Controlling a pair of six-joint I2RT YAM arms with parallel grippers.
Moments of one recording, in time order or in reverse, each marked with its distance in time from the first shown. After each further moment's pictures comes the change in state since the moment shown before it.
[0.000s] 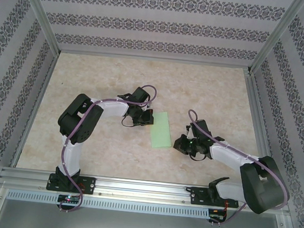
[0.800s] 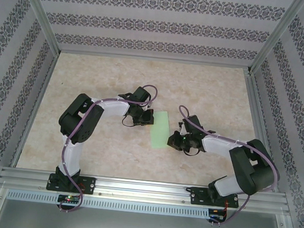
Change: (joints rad) left arm -0.004 0.008 0.021 -0.030 -0.008 0.014; right arm 0.058 0.181 0.059 0.093 -0.018 0.000
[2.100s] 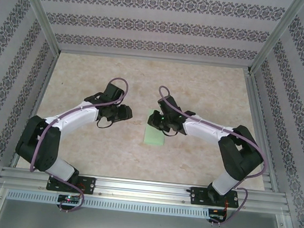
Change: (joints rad) left arm 0.145 -0.520 -0.298 -0.121 -0.232 -0.018; right arm 0.200 0.192 0.459 -0.120 0.235 0.140
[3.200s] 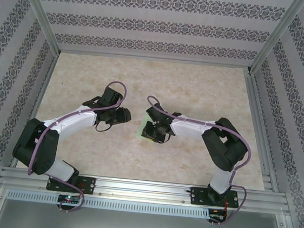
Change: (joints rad) left arm 0.000 -0.034 -0.076 0.058 -0.015 0.001; right arm 0.103 0.194 0.080 -0.103 -0.033 0.108
